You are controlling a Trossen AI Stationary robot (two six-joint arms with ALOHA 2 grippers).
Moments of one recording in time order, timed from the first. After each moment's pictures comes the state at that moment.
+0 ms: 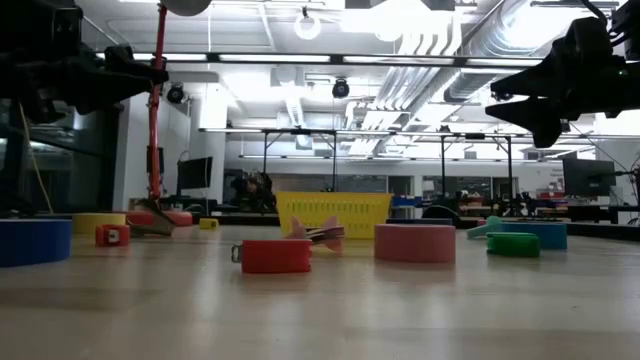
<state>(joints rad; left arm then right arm) 0.11 0.01 0.01 0.03 0.11 0.60 -0.20 0.01 0.02 0.02 0.10 0.36</state>
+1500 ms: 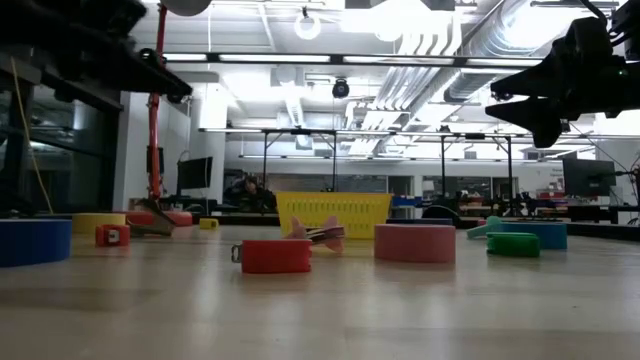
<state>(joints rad) 0.11 0.52 0.42 -0.22 -0.06 0.31 -0.20 0.01 0.02 0.02 0.10 0.36</state>
